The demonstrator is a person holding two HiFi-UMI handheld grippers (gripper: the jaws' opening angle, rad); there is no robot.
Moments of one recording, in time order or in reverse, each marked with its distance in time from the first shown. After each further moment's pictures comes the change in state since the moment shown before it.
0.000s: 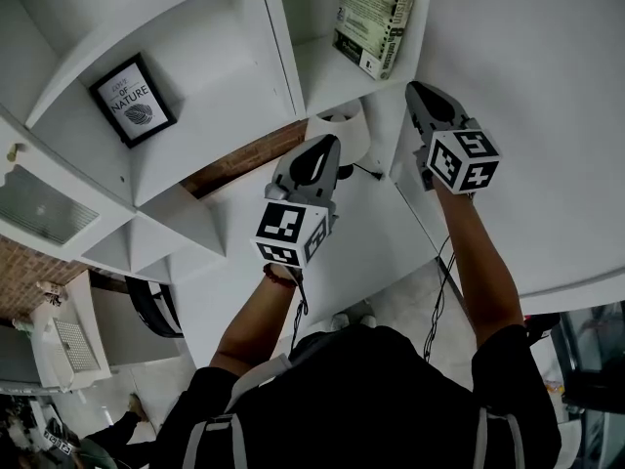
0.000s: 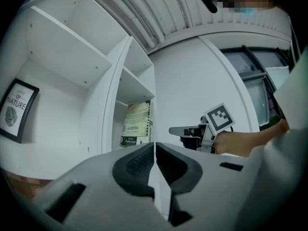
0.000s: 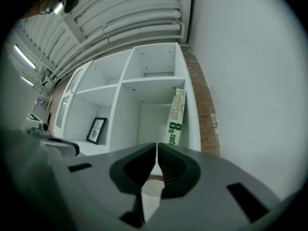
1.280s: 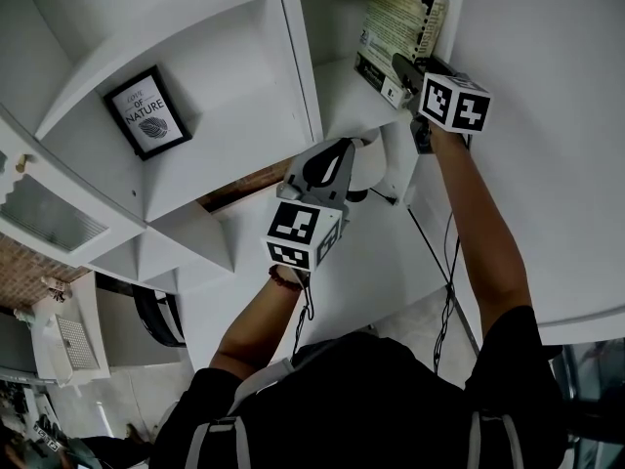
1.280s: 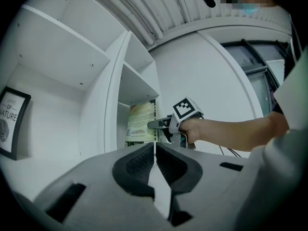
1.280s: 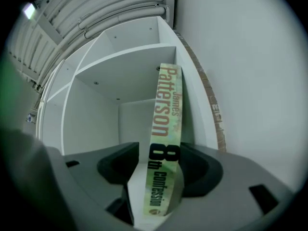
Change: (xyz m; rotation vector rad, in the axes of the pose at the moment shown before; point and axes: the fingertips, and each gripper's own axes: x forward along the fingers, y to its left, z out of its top) left arm 0.036 0.031 0.015 0.051 0.021 0.018; right arm 0.130 -0.044 0.026 0.139 0.075 -0.046
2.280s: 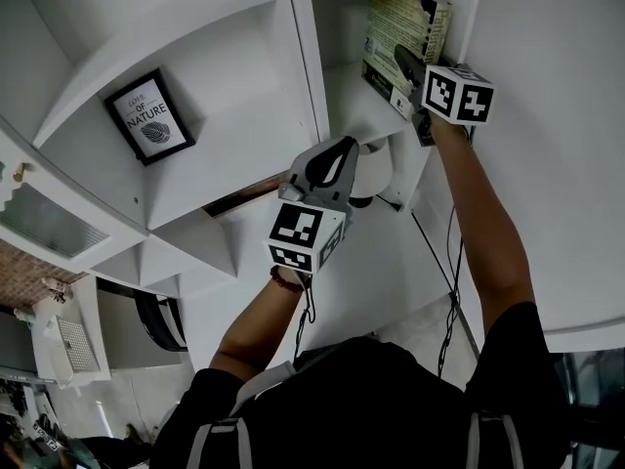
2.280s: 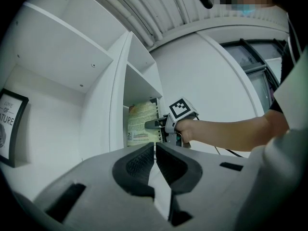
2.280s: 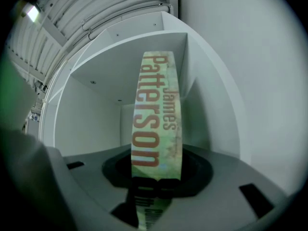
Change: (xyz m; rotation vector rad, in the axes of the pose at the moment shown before) left arm 0.009 0.018 0.007 0.020 -0.020 0.002; right arm 0.034 0.011 0.018 -0.028 -0.026 0.074
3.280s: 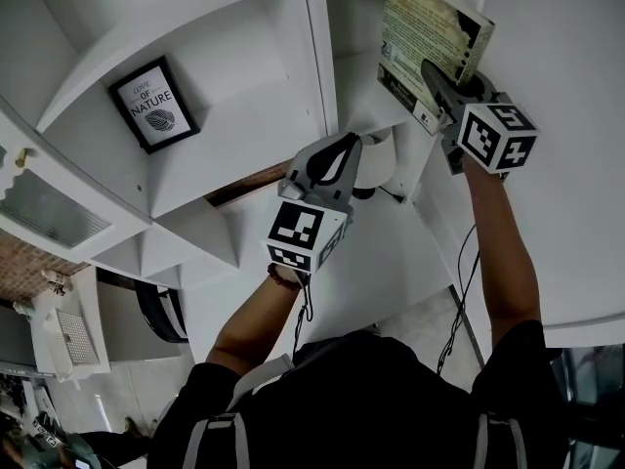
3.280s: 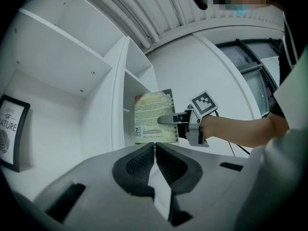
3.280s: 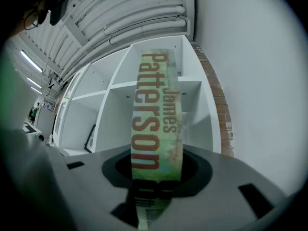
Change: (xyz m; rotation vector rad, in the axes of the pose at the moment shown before) left arm -0.019 -0.005 0.006 0.029 -0.014 -0.020; right arm -0.084 0.036 0.015 -0.135 -0.065 0.072
